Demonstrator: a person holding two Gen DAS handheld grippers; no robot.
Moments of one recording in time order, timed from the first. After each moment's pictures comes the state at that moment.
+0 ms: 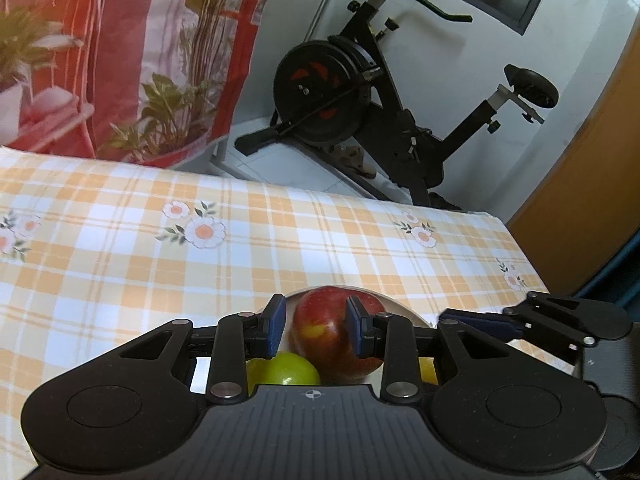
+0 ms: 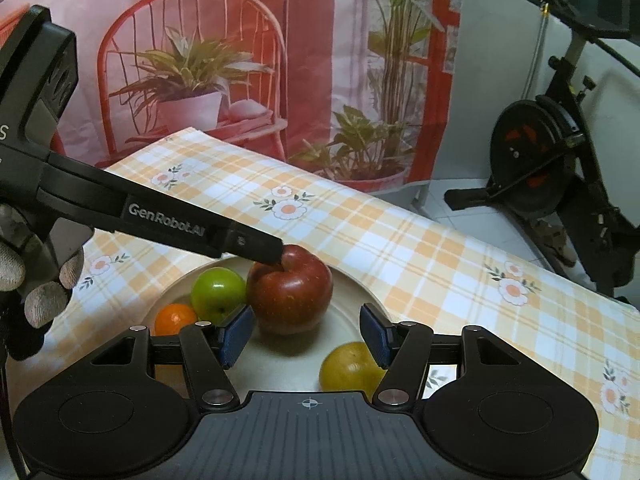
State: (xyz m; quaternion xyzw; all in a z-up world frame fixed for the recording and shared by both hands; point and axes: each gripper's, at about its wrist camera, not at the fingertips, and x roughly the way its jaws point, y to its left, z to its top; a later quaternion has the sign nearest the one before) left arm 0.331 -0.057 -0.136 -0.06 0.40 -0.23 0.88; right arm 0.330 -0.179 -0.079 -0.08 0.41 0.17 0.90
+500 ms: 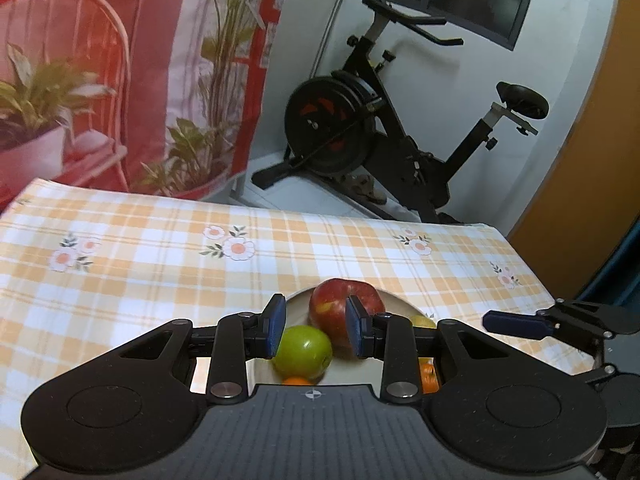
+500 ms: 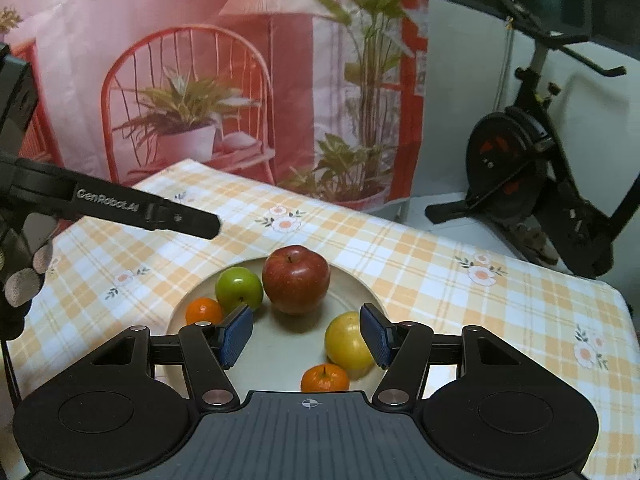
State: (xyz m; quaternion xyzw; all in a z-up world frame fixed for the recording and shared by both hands) left arm 0.270 -0.031 -0.099 -0.04 0.35 -0.21 0.91; right arm 0.265 -0.192 -0.049 -0.05 0.36 0.14 0.92
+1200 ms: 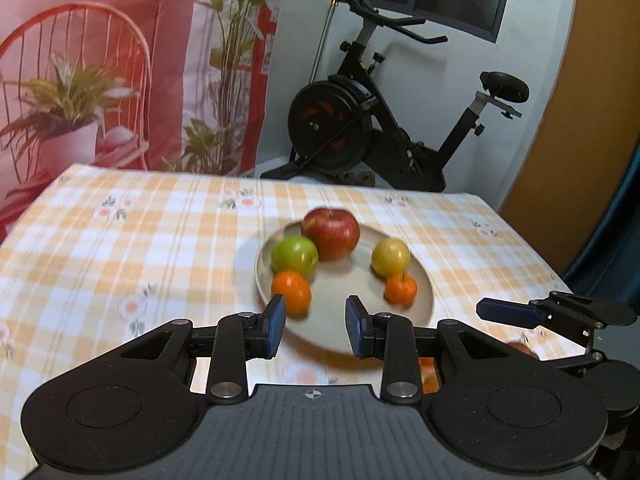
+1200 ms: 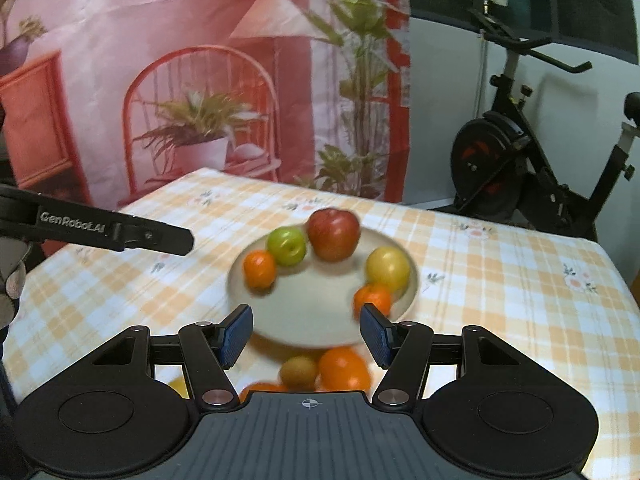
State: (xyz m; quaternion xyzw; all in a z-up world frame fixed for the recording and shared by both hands) left arm 0.166 -0.013 -0.105 -0.02 0.34 -0.20 0.92; right arm 0.159 -0.166 -0.062 -0.02 0.33 0.12 0.94
